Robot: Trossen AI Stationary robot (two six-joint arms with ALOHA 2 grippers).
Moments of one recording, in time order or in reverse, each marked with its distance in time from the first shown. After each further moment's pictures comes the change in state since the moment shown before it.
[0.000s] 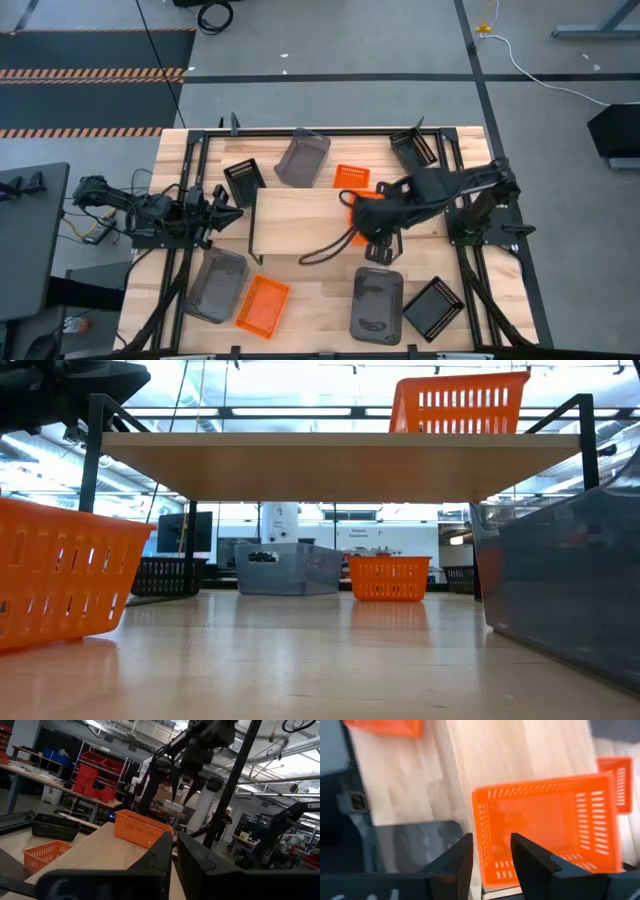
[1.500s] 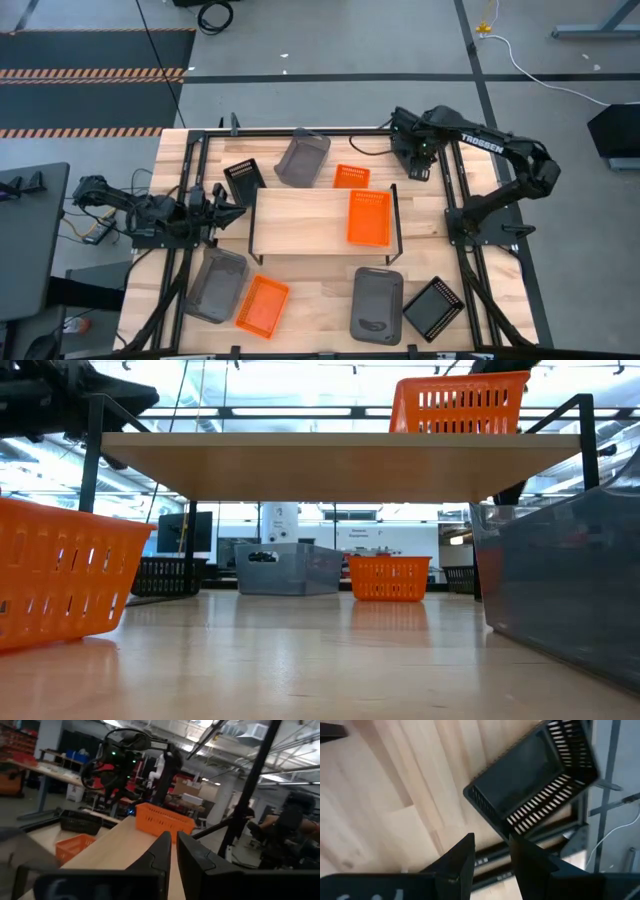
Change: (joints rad) left arm 0.000 0.013 0.000 -0.061 -0.092 0.034; right arm -0.998 -0.371 -0.962 0.300 0.110 -0.932
